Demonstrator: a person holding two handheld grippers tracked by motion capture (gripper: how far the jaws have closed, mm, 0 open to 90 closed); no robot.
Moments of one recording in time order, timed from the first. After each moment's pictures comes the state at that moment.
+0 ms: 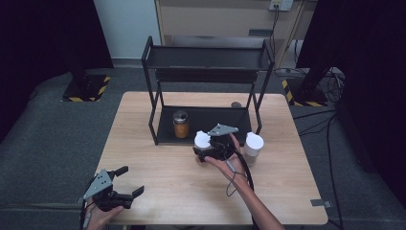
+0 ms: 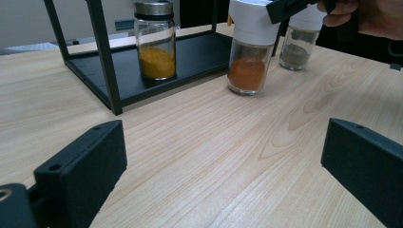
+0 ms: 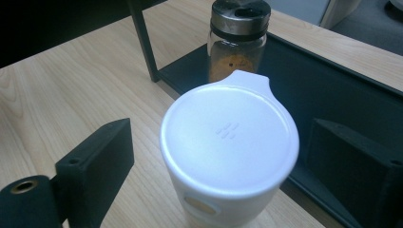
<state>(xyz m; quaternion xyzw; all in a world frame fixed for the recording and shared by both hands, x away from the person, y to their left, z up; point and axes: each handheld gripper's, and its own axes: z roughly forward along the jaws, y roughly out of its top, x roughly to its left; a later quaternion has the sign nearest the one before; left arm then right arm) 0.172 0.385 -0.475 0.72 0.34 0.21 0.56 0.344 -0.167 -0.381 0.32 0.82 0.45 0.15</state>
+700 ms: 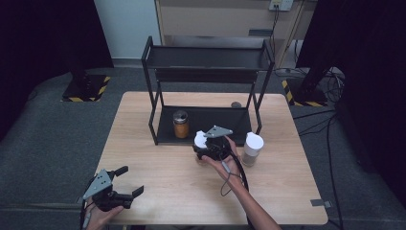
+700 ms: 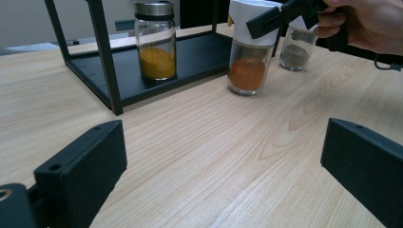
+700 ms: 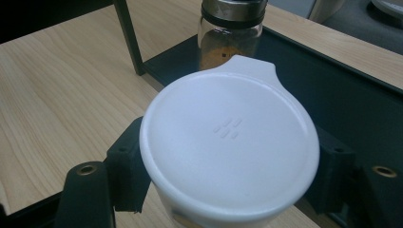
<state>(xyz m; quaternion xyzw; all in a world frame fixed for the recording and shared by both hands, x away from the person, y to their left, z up) 0.172 0.386 -0.475 0.72 0.34 0.21 0.56 0.340 -0.151 -0.393 0.32 0.82 0.44 0.18</state>
